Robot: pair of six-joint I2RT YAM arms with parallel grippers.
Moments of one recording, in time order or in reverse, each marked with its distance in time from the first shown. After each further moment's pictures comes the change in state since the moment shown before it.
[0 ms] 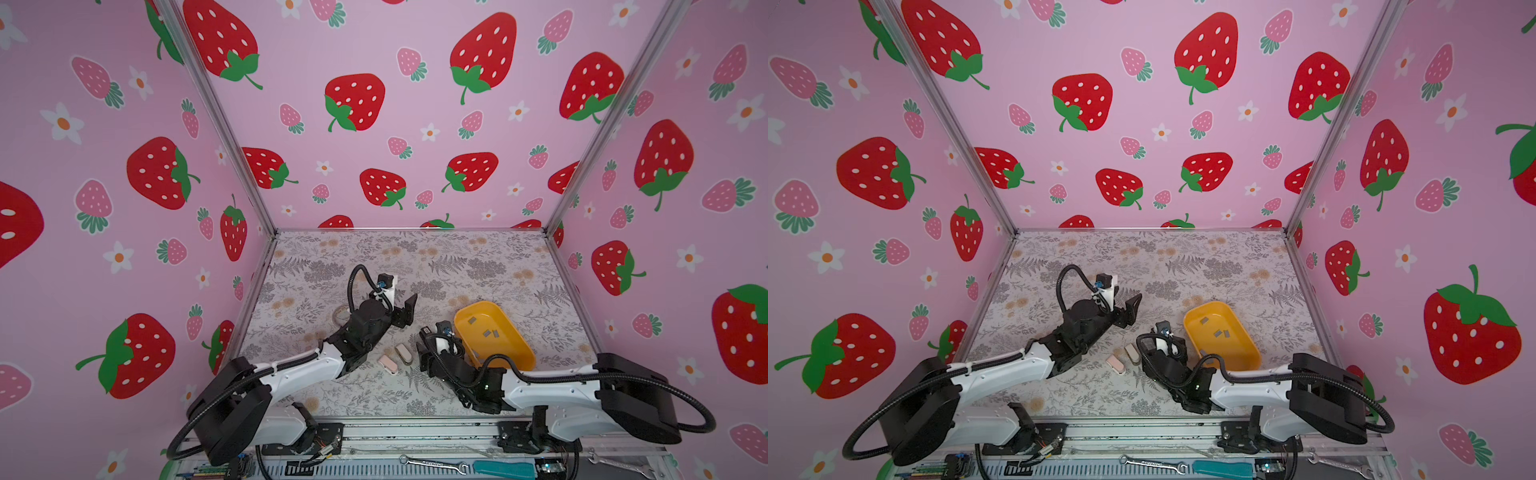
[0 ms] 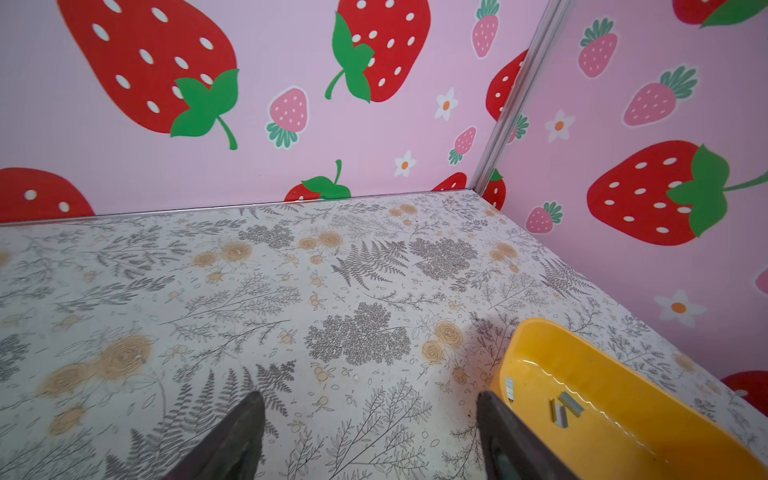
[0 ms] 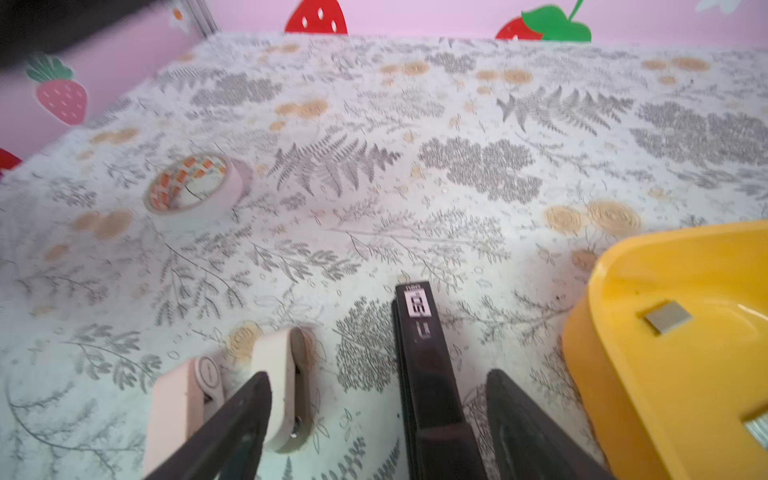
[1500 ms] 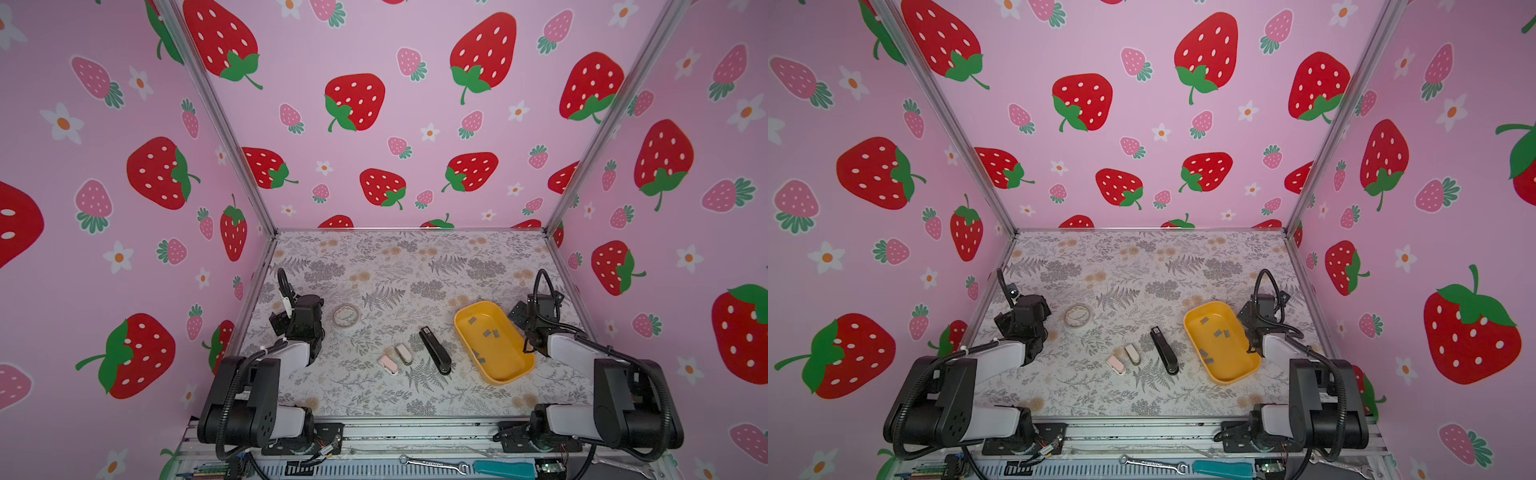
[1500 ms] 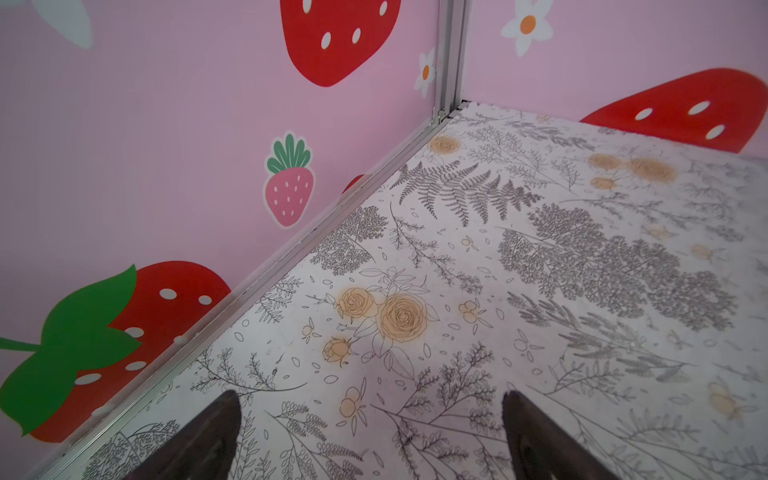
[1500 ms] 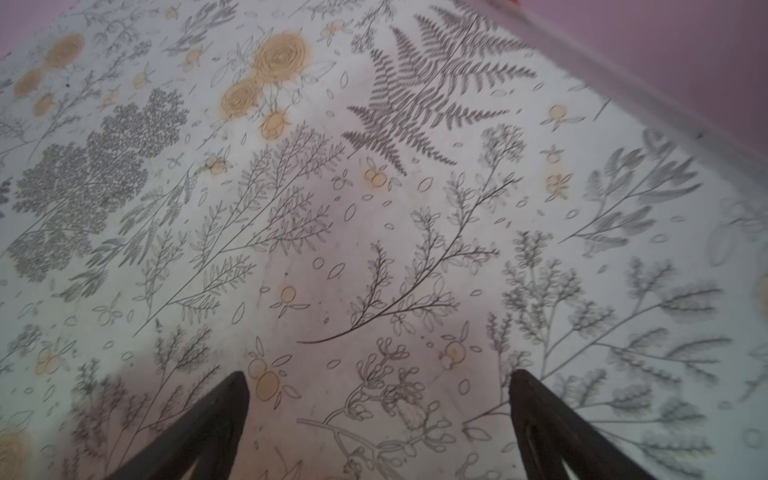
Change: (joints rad) left arm 0.696 0.124 -0.181 0.010 -0.465 -0.001; right arm -1.258 0.013 -0.019 -0.125 -0.450 0.014
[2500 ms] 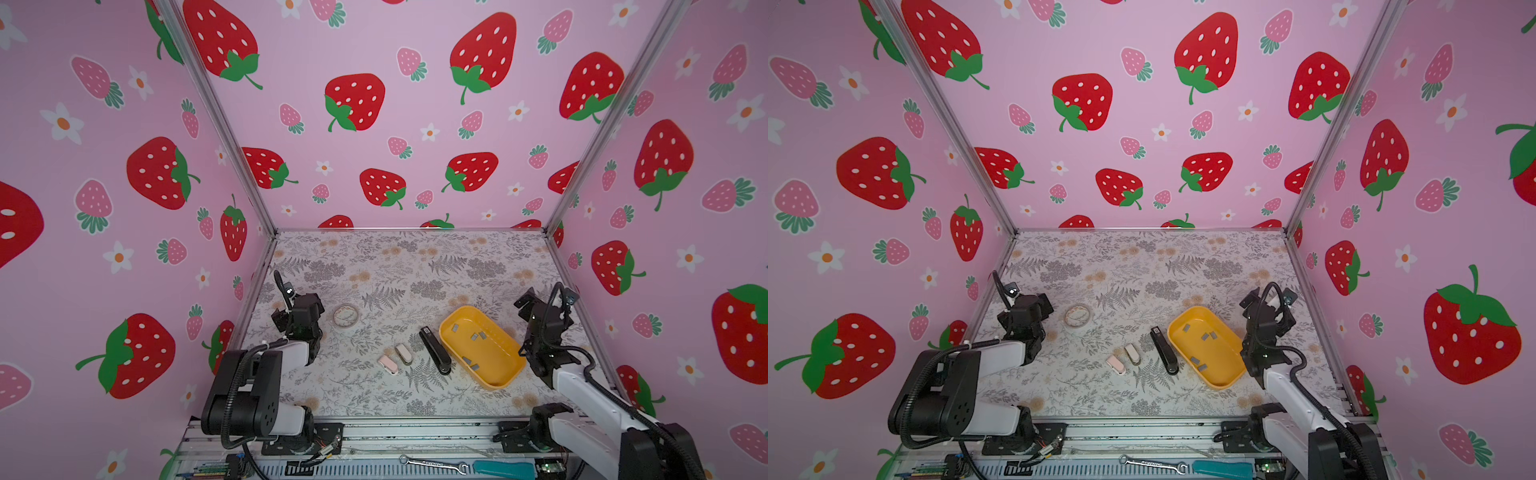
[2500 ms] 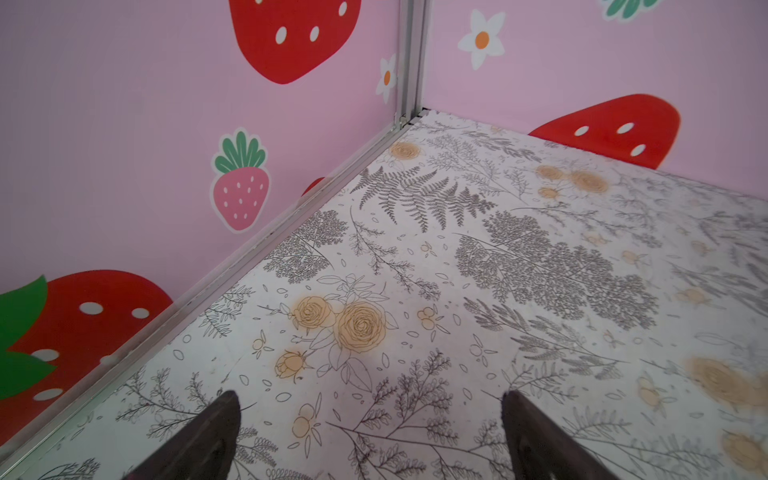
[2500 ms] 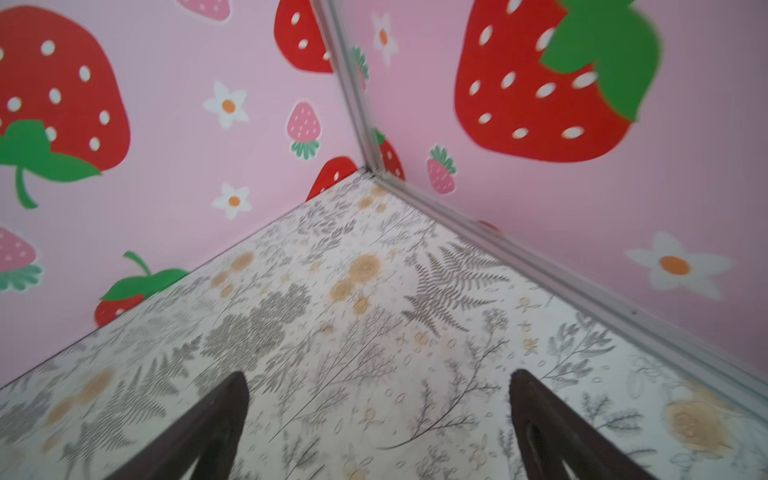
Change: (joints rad) left arm 0.028 0.042 -0.047 0.157 0.173 0.033; right arm 0.172 -0.346 -0.234 0.431 0.465 -0.193
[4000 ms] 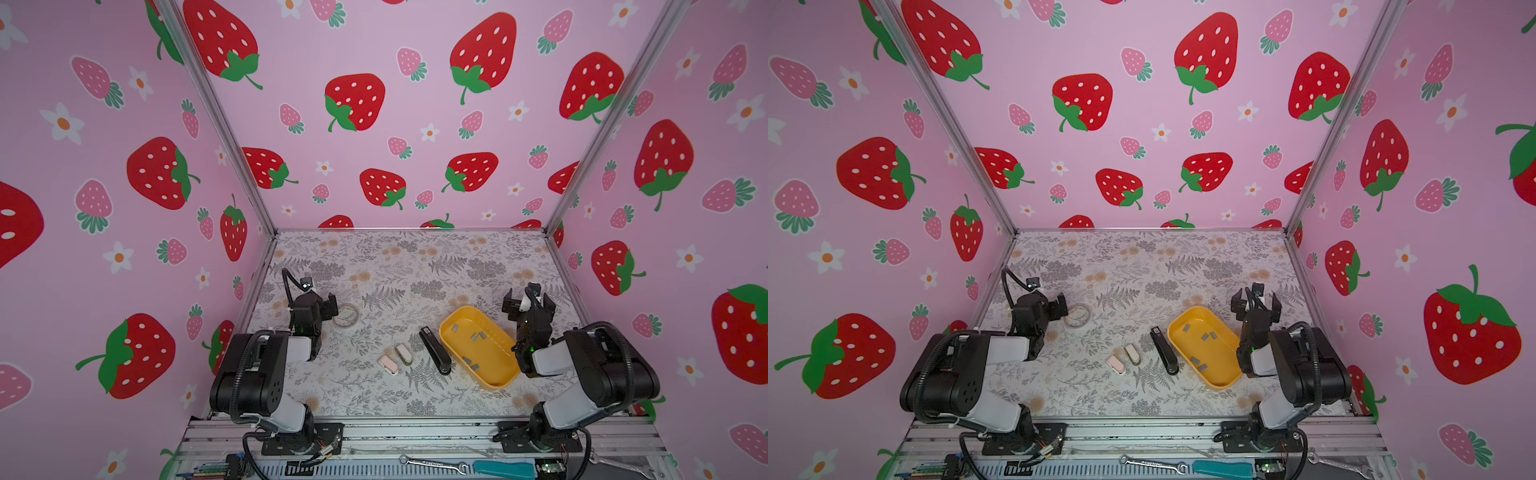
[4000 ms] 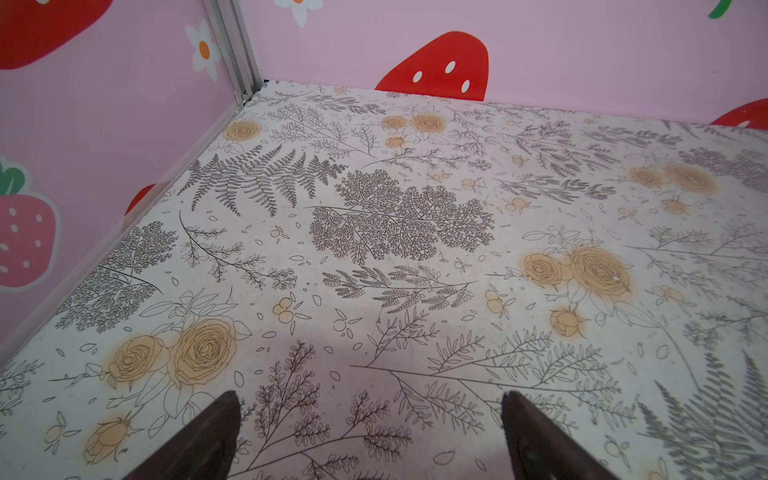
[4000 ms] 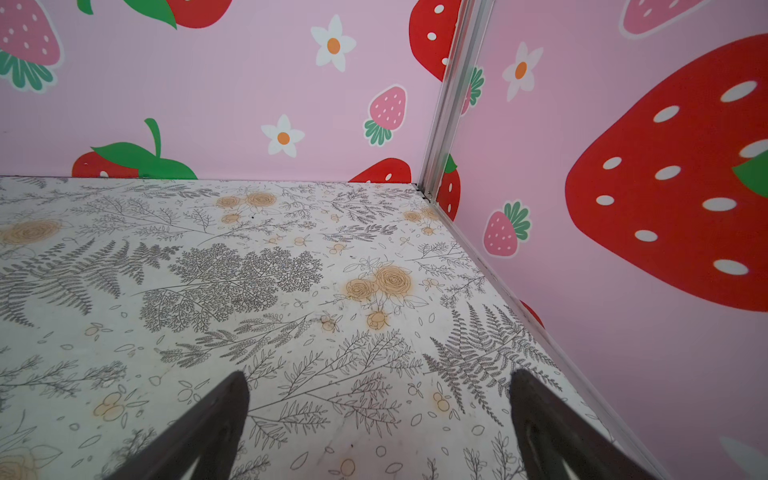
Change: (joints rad) left arm 0.009 0.127 0.042 0.077 0.349 0.152; right arm -0.073 0.562 -0.017 0.735 -0.340 -0.515
